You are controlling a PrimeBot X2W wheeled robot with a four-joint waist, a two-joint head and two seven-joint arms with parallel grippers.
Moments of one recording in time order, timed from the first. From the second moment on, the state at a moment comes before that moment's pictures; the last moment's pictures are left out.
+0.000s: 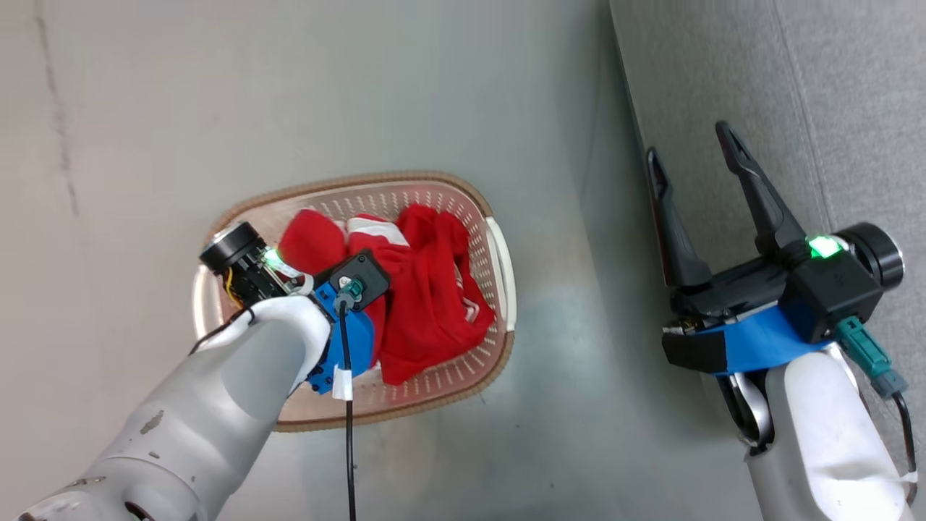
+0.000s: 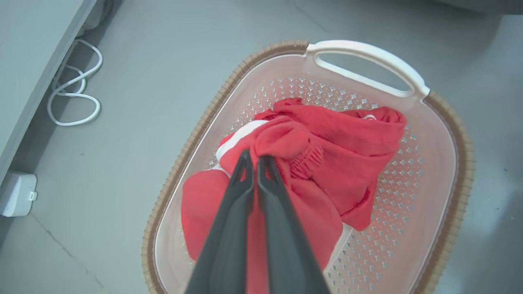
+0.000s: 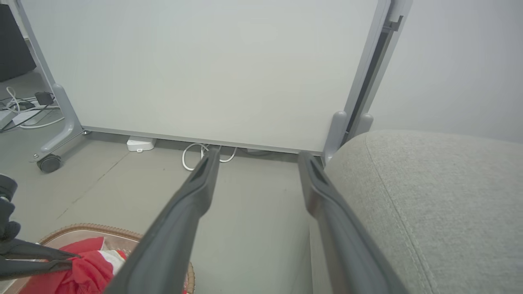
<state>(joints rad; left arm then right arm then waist) -0.95 0.18 -1.28 1.16 -0.43 -0.13 -0.22 -0.41 -0.06 0.11 0.08 -0.03 0.13 -0.26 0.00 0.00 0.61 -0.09</state>
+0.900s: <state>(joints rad) -0.82 0.19 -0.97 0.71 -0.44 -0.05 -0.26 -0.21 -0.07 0.07 0.15 -0.02 0.13 -0.26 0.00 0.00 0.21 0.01</state>
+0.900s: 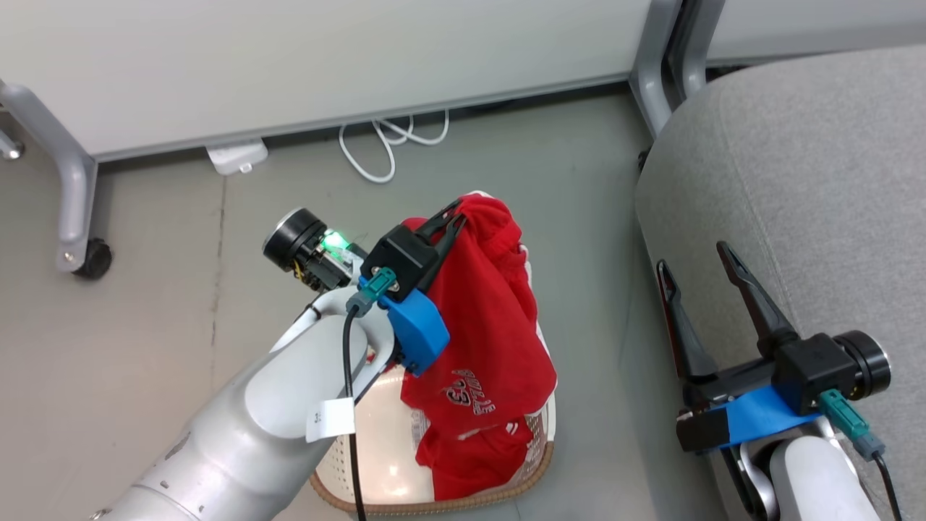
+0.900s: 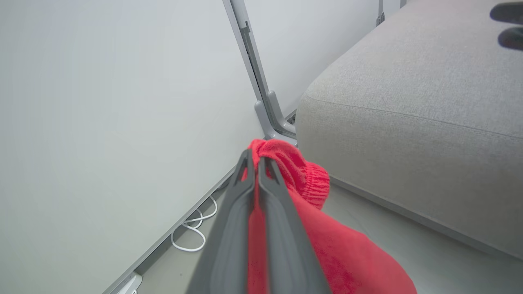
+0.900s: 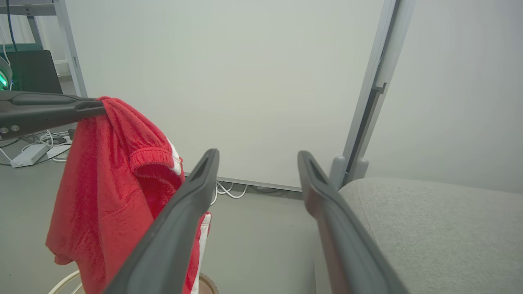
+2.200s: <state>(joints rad) -0.77 0.13 -0.82 0.55 -0.35 -0.07 -0.26 -0.12 -0.08 0.17 0.18 0.01 0.13 -0.26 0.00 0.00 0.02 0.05</state>
